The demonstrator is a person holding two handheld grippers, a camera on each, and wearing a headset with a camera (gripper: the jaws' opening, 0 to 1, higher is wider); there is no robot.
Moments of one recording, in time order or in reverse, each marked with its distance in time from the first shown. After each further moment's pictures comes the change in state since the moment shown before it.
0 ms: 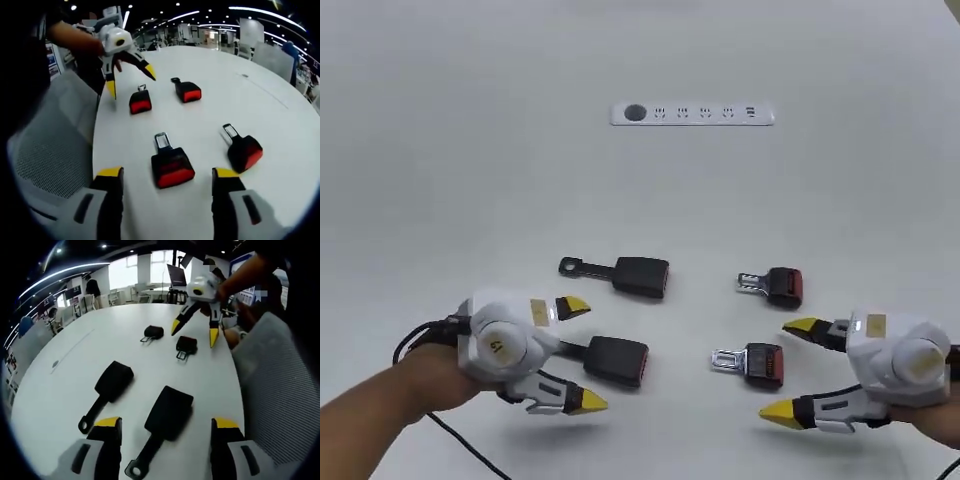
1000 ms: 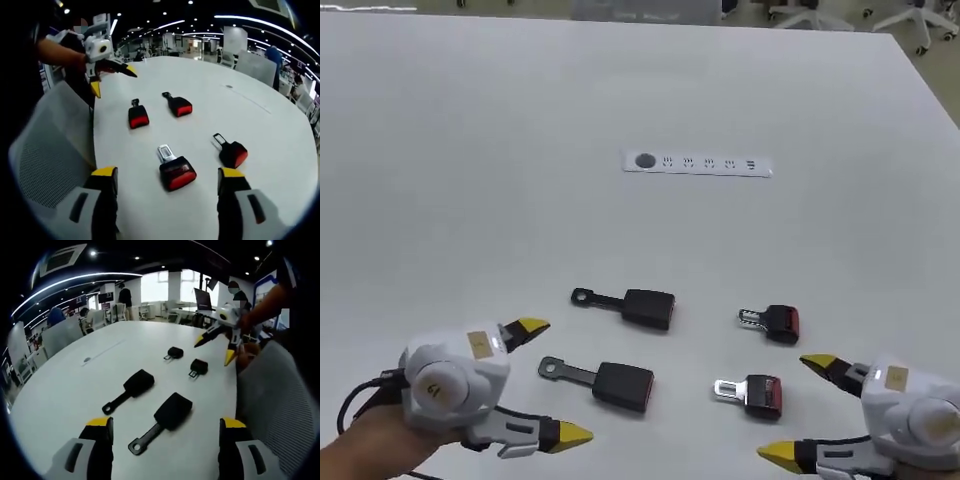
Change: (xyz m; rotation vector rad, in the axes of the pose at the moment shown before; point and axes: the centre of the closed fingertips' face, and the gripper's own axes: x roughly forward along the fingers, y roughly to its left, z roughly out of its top) left arm -0.069 -0.005 0.004 -0.152 -0.164 0.204; right arm -0.027 0.012 0.021 0.041 -0.093 -0.159
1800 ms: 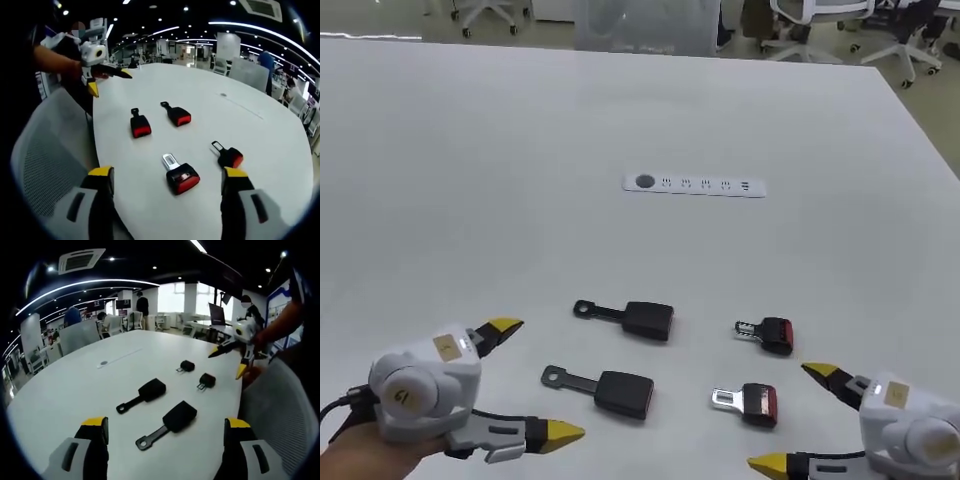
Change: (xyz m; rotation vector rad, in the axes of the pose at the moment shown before) left arm -0.036 0.009 0.009 -0.111 -0.119 0.113; right arm -0.015 0.016 0.016 0.012 -0.058 -0.070
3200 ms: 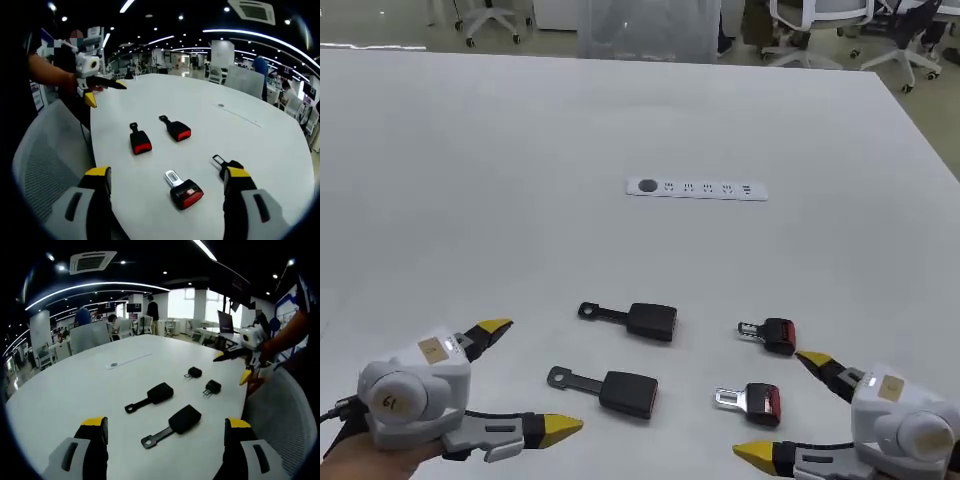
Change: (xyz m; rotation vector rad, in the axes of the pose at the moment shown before) left arm -0.019 0.011 0.006 -0.056 -0.058 0.078; right arm 0.005 0.007 0.030 0.024 -0.098 -0.039
